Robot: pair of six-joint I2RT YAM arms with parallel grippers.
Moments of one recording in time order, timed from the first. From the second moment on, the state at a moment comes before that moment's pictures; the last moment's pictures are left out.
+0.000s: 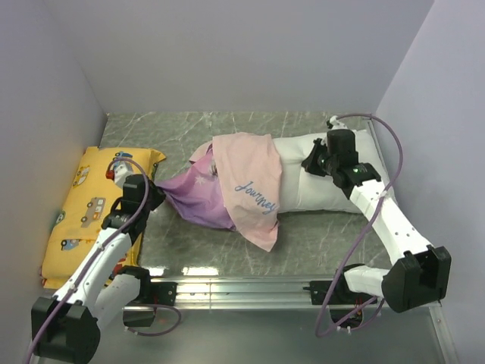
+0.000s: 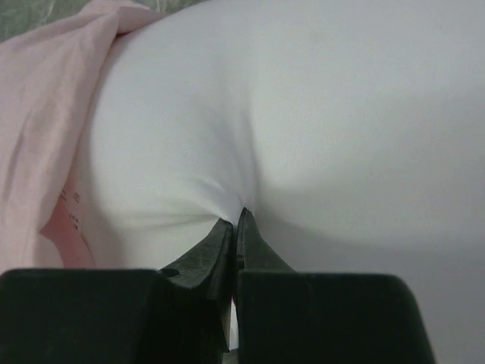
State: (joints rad) left arm -0.17 0.88 0.55 -0.26 -0.27 -0.88; right arm 0.24 1.24 1.08 -0.48 -0.04 0.45
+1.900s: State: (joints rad) left arm 0.03 1.50 1.21 -0.32 0.14 -0.75; right arm 0.32 0.92 0.65 -0.20 0.00 0.59
